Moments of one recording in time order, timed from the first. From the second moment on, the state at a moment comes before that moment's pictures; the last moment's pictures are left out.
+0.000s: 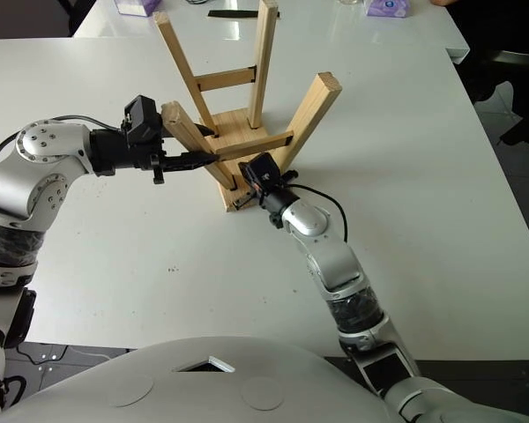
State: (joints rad) left arm -0.46 0.71 -0.23 -0.11 -0.53 0.38 -1.03; right arm -0.11 -0.11 0.34 -0.26 0.12 0.46 0.24
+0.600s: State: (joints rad) left arm -0.46 0.71 -0.24 -0.08 -0.52 0.36 -1.03; right arm -0.06 -0.07 0.29 -0.29 0.19 0.46 0.28
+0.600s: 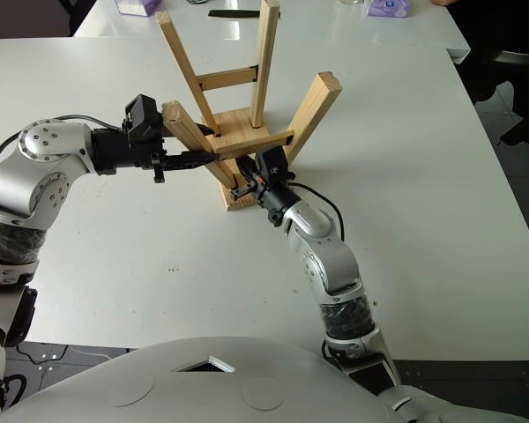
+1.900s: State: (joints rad) left arm -0.45 0.71 -0.23 -0.06 -0.49 0.35 -1.03; right arm -0.21 -0.21 0.02 -0.68 0.66 0.54 0.36
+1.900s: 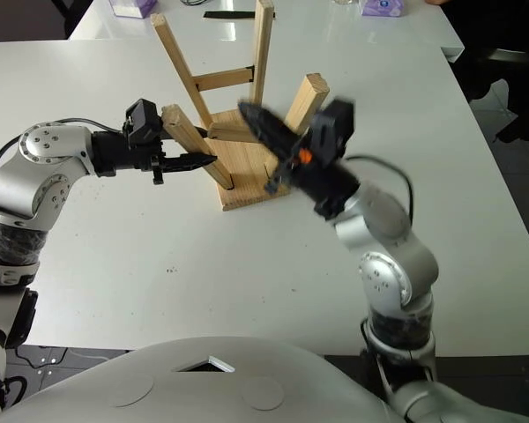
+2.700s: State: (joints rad) left arm -0.49 0.66 -0.22 -0.10 -0.48 0.50 -0.92; right arm -0.33 -0.22 0.35 -0.40 0.10 0.51 0.25
